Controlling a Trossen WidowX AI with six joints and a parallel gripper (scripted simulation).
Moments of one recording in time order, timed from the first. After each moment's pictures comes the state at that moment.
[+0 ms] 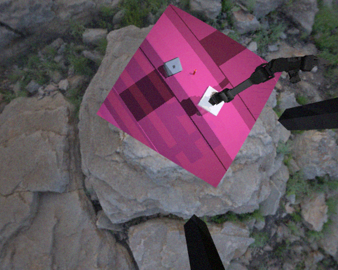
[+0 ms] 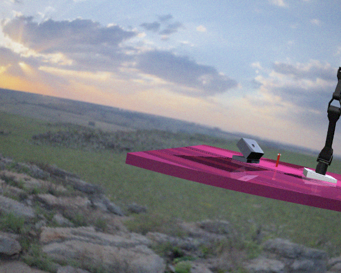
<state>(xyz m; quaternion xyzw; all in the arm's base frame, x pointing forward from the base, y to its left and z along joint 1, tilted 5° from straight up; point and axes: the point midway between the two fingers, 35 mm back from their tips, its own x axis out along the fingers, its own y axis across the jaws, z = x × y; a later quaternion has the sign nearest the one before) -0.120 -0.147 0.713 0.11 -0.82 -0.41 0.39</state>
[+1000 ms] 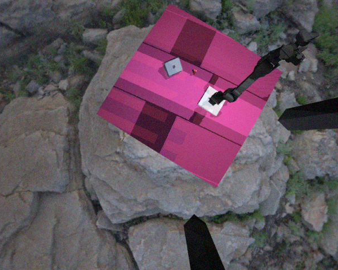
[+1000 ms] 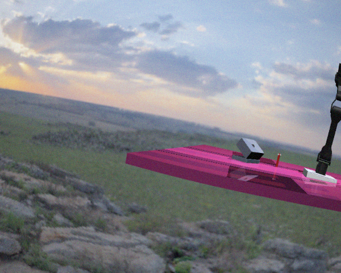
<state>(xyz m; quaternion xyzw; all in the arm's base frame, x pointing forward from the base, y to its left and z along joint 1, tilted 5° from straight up) -0.066 -0.263 0.654 0.19 -0.61 -0.60 0.49</state>
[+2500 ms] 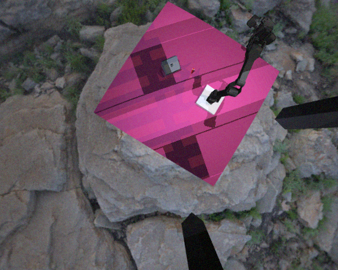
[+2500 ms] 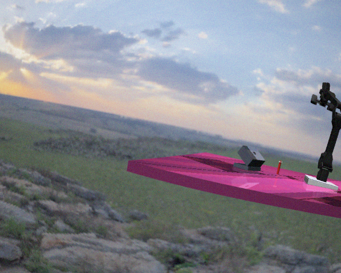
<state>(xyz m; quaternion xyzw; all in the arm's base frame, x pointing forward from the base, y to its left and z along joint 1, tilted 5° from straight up) 0.112 -0.371 0.489 0.07 0.02 -0.68 0.73</state>
